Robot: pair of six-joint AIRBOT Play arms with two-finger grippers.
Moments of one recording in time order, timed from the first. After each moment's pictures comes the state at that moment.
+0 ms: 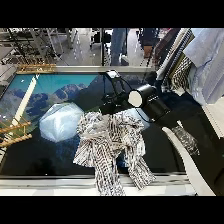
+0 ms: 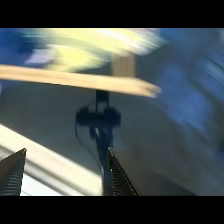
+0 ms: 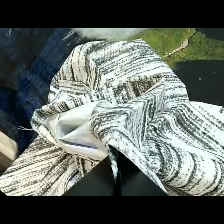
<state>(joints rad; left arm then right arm) 0.66 -1.13 1.35 1.66 -1.29 -1.43 0.56 -1.54 1.74 -1.39 1.16 1.61</state>
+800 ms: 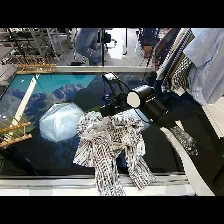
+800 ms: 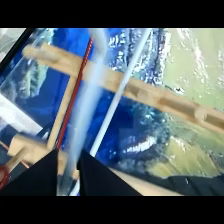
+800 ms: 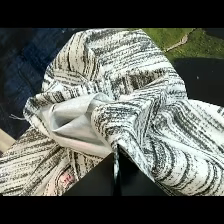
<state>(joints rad) 0.86 -1.90 1.89 1.66 -1.18 -1.38 0.57 -1.55 1.74 -1.40 1.16 1.57</state>
